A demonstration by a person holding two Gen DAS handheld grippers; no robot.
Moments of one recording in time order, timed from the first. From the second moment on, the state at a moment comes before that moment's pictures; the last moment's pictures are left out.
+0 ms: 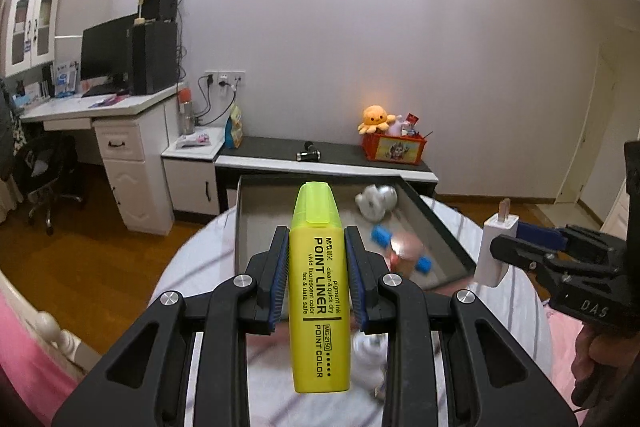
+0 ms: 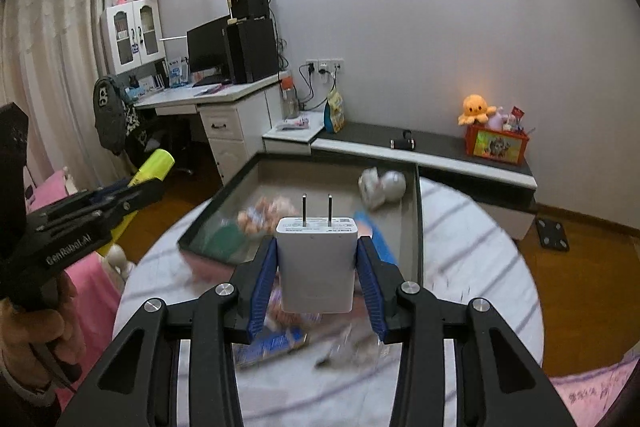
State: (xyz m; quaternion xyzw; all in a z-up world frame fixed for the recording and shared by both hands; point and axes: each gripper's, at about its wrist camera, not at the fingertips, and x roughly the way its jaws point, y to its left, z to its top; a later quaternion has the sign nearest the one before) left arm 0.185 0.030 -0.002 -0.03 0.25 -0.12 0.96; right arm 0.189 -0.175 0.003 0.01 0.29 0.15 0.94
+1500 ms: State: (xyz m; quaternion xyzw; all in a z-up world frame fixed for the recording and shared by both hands) left arm 0.230 0.033 -0.019 -0.04 0.28 -0.09 0.96; right arm 0.225 -0.208 -0.025 0.09 0.32 0.09 0.94
